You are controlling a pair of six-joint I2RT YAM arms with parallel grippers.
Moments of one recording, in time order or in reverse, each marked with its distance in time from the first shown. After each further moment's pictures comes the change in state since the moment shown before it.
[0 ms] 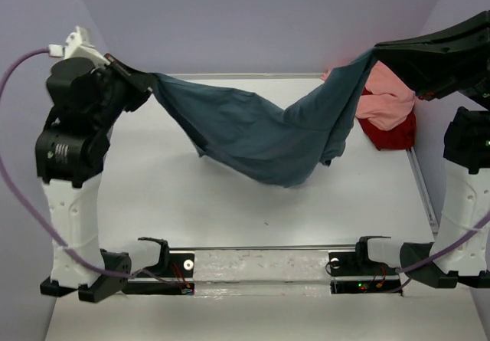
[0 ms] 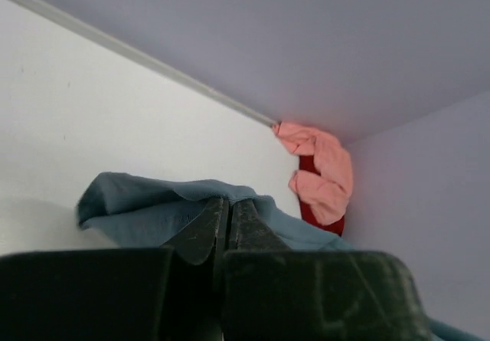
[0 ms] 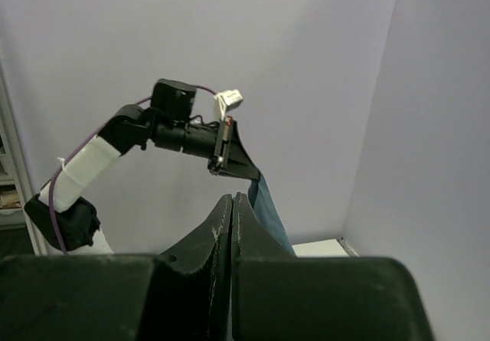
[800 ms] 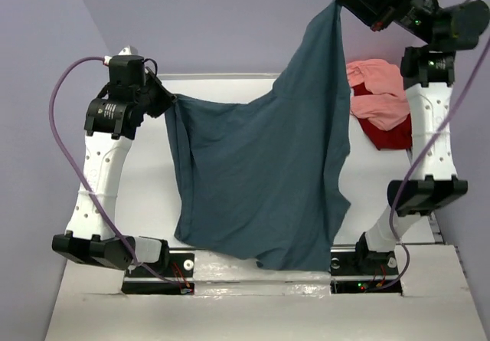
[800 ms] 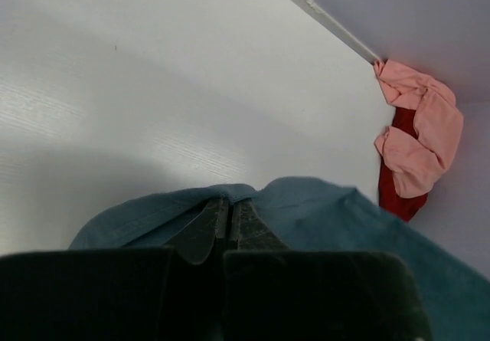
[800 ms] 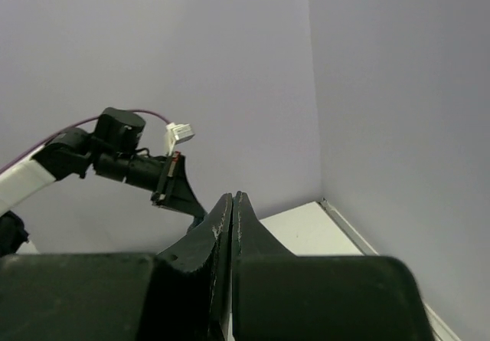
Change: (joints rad) left arm 0.002 0.104 -0.254 0.035 -0.020 -0.013; right arm -0.001 0.432 0.159 0.030 0.011 -0.064
